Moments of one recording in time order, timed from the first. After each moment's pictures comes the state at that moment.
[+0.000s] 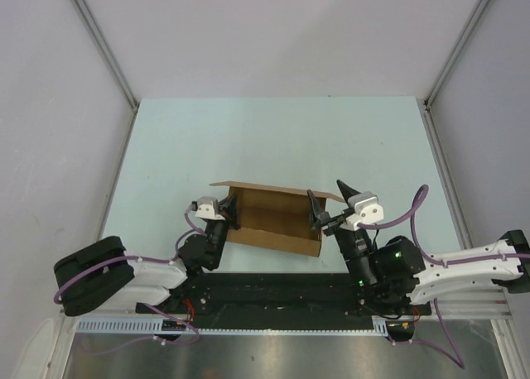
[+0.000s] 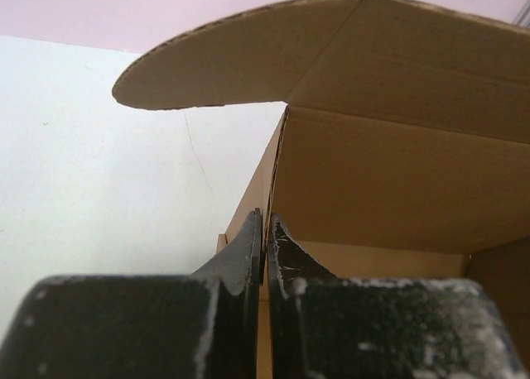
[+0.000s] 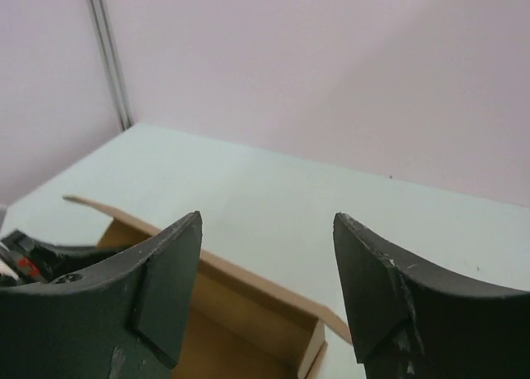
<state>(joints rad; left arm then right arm) -1.03 1.20 0.06 1.36 -0.81 -0.12 1.65 0.85 0.63 0.90 1.24 -0.67</state>
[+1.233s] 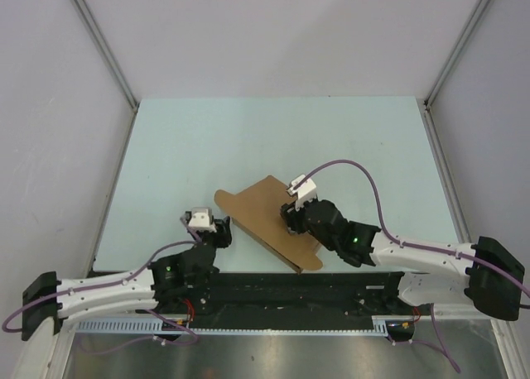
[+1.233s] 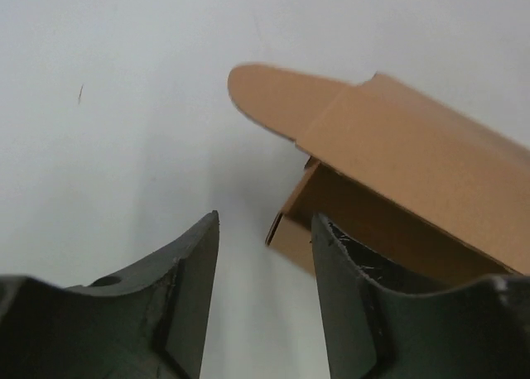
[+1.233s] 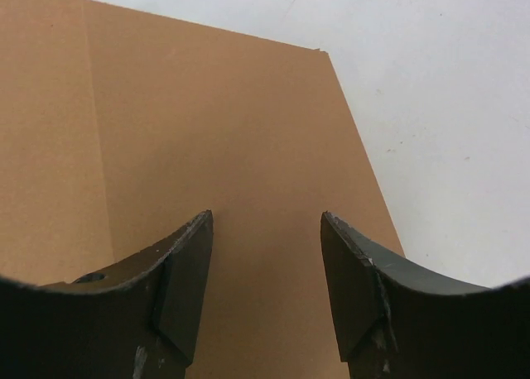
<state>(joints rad) -1.21 0.57 0.09 0.27 -1.07 -0.40 1.10 1.14 0.63 0.12 0.43 0.17</state>
